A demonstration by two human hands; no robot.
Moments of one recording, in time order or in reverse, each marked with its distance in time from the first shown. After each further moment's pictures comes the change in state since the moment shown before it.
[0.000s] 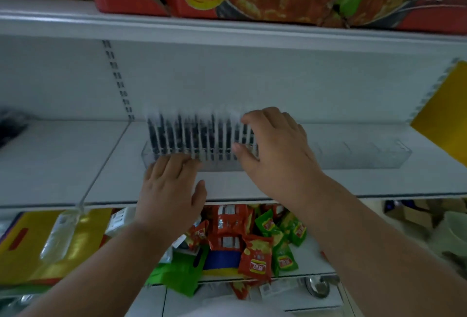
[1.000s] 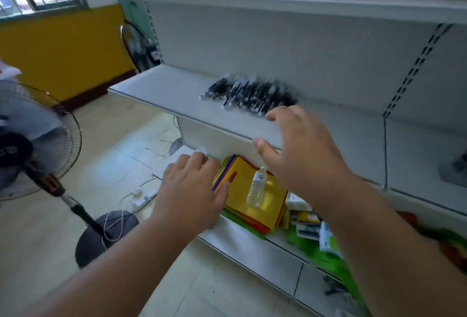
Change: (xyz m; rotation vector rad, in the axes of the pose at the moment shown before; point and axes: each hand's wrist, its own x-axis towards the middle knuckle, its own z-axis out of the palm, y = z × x) left_hand -0.241 -0.351 -0.237 0.319 -0.197 -0.553; right_hand 0.015 -0.462 0.132 0.307 -0.288 -0.303
